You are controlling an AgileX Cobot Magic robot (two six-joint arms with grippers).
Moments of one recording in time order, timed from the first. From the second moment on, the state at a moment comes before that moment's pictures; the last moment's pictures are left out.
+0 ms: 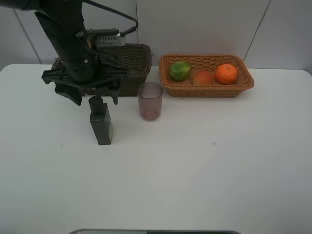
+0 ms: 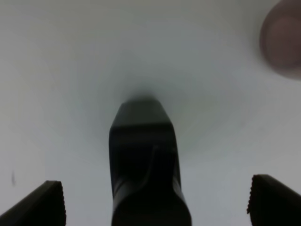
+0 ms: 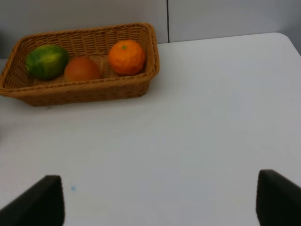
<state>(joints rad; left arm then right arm) -0.55 1.79 -1.23 0.10 0.84 -0.60 -0.06 -0.01 -0.53 -0.02 1.06 0.02</state>
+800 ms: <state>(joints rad) -0.54 1.91 -1.21 0.07 0.79 -0.60 -0.06 -0.01 -0.53 -0.02 1.06 0.02</state>
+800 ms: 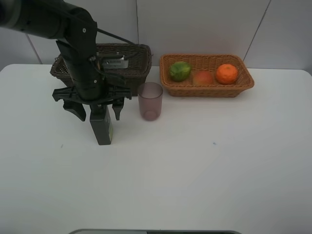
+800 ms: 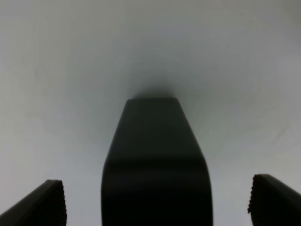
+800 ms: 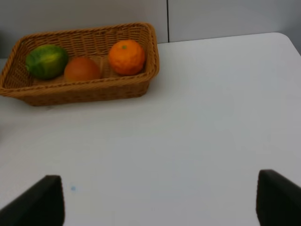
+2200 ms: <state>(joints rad) -0.54 1.91 -1.20 0.03 0.76 -0.66 -0.06 -0.01 -0.53 -0.02 1.06 0.02</state>
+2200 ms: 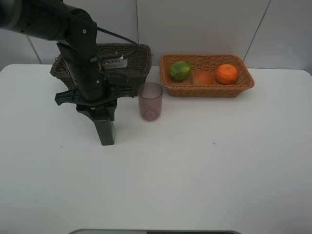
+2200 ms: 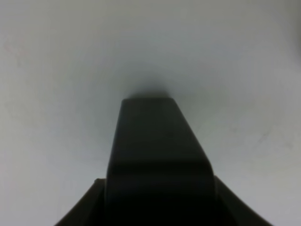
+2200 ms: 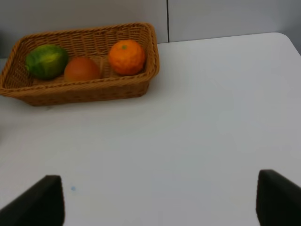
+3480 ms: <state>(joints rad) -0.45 1.73 -1.46 0.31 0.62 -0.59 -0.06 -0.01 -0.53 -0.02 1.06 0.02</state>
